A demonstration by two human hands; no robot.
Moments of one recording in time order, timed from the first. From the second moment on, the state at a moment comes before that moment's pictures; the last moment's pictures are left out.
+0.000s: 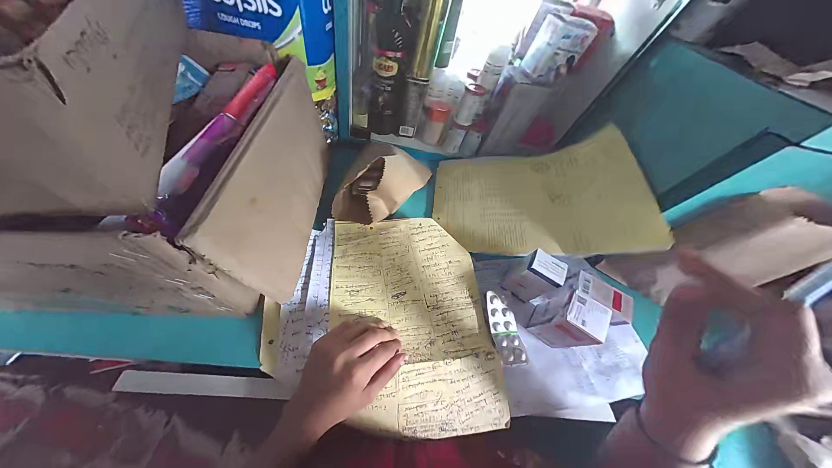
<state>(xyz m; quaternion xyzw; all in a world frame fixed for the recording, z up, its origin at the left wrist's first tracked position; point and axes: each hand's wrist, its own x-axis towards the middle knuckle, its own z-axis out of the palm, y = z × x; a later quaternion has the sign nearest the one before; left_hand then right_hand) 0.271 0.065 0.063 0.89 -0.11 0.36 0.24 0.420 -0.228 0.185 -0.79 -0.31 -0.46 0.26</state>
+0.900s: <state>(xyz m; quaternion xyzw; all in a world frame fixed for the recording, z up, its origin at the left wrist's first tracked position) 0.271 0.062 0.064 0.89 -0.10 0.37 0.24 0.416 -0.246 0.086 -0.80 -0.28 -0.31 0.44</state>
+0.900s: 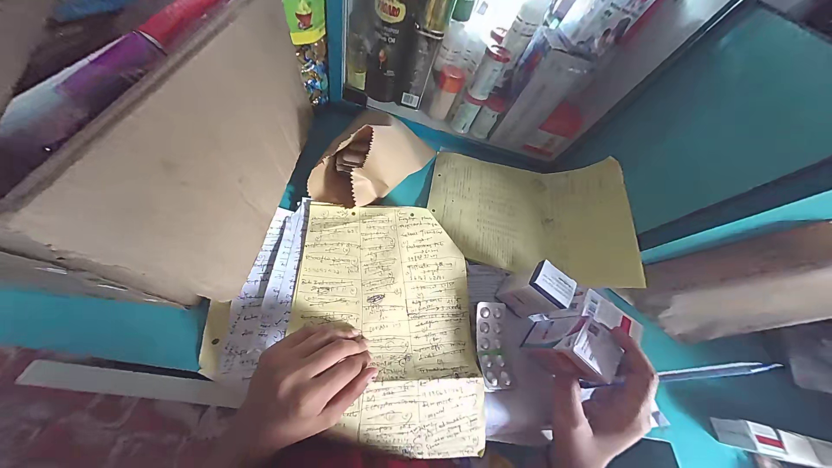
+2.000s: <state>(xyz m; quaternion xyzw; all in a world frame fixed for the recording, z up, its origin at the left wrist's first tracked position) 0.270 0.061 0.065 0.89 -0.10 0.37 0.24 0.409 -0.236 0.091 -0.82 -0.19 -0.34 0.43</state>
